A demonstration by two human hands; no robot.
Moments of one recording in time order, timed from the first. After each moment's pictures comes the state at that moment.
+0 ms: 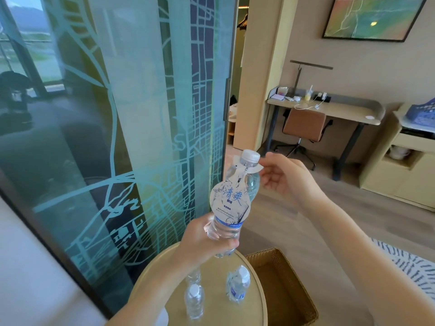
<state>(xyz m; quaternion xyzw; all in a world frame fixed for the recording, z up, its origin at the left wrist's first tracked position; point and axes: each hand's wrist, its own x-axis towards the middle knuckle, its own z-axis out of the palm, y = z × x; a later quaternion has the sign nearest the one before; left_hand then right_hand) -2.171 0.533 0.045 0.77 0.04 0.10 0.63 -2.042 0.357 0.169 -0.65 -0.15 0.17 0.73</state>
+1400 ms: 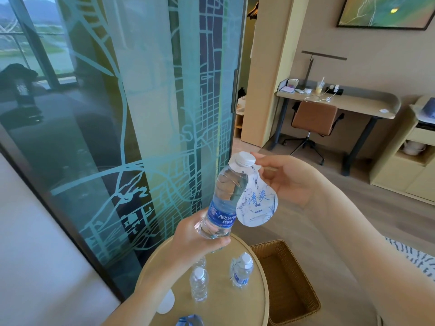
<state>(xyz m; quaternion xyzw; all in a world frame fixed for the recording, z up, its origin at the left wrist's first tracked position) -2.208 0.534 0.032 0.79 0.08 0.16 0.59 -2.074 0.361 0.187 -0.50 -0.01 0.38 0.78</state>
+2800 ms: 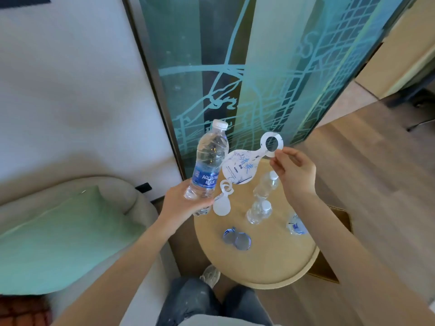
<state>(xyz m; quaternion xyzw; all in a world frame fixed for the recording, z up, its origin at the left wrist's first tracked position) -2.366 0.622 -0.084 0.67 0.46 0.16 0.56 -2.127 0.514 -0.038 -0.63 -0.06 0.29 0.72</state>
